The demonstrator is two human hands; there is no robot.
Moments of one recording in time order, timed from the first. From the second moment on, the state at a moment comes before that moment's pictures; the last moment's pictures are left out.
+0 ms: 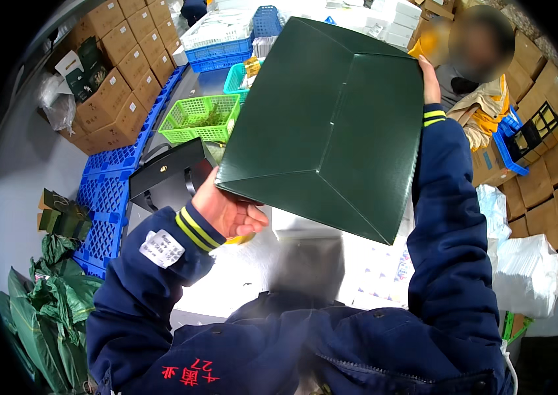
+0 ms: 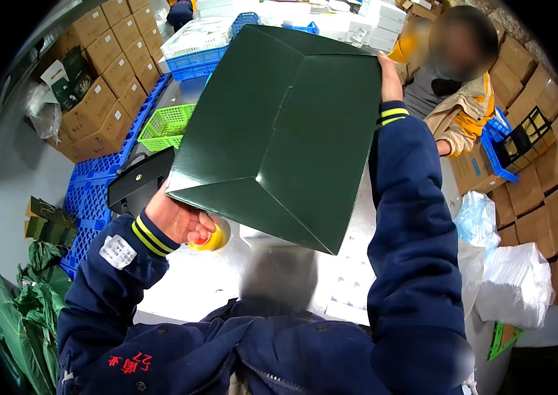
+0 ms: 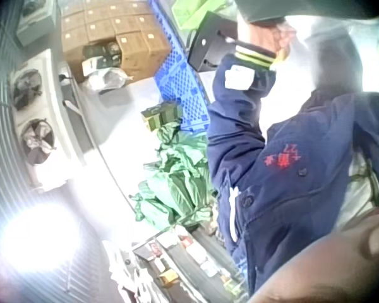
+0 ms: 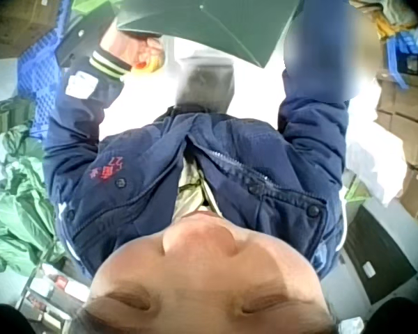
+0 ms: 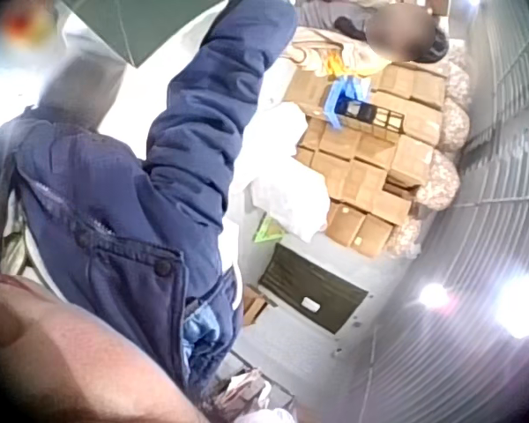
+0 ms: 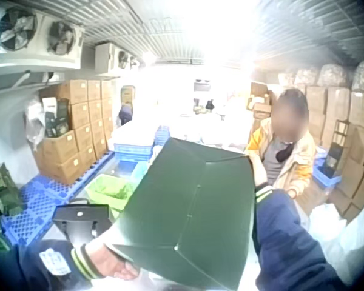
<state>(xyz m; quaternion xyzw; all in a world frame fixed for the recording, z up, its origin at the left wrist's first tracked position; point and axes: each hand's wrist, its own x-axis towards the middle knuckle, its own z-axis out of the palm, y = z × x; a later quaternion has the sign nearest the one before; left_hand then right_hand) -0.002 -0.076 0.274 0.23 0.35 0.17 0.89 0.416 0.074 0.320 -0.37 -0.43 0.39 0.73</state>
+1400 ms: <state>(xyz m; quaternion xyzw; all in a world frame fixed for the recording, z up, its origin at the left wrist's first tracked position) -0.345 -0.378 0.188 0.33 0.48 0.57 0.57 0.003 -0.238 0.249 -0.12 -0.82 0.47 0.31</state>
